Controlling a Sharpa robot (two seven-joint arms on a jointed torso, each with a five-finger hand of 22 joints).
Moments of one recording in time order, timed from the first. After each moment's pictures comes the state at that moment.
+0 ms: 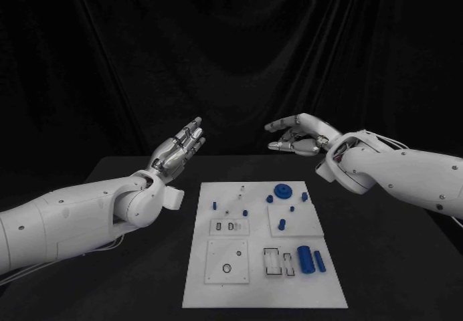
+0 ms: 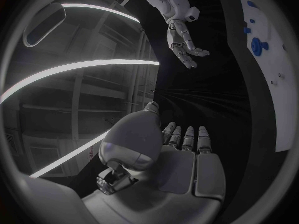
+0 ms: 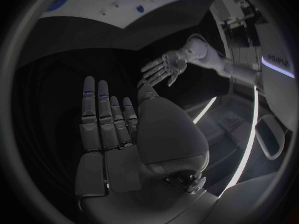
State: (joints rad) left arm 1.23 -0.81 -0.21 1.39 0.00 -0.11 0.67; left_hand 1.27 0.28 -0.20 0.29 0.44 0.11 -0.03 0.01 0.02 0.00 -0.08 0.00 0.00 0.00 -0.03 0.00 0.00 0.15 0.00 0.04 0.00 0.00; right arm 1.38 -0.71 -0.21 1.30 -1.09 -0.41 0.25; right_hand 1.44 -0.01 -0.01 0.25 0.18 0.73 0.03 0.10 0.07 0.72 0.10 0.15 0.08 1.10 0.07 0.26 0.22 0.17 1.06 0.19 0.31 0.12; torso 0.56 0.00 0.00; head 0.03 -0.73
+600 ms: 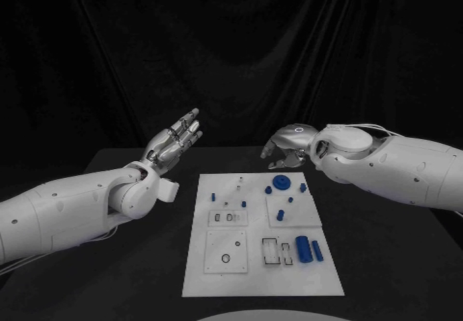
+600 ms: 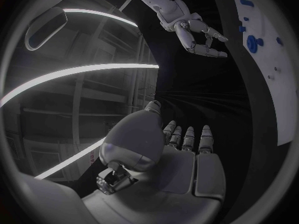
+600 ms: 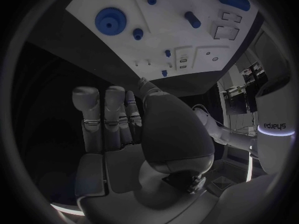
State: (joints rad) left arm 1.23 -0.82 -0.21 1.37 -0.05 -0.10 0.67; left_hand 1.32 0.28 -0.20 0.29 0.48 0.14 -0.02 0.02 0.02 0.00 -0.07 0.00 0.00 0.00 -0.01 0.00 0.00 0.16 0.00 0.12 0.00 0.00; right arm 1.36 -0.63 -0.21 1.24 -1.70 -0.19 0.08; right_hand 1.40 -0.09 0.18 0.23 0.13 0.87 0.03 0.08 0.13 0.90 0.05 0.15 0.13 1.33 -0.03 1.03 0.78 0.13 1.28 0.07 1.09 0.94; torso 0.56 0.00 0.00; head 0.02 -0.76
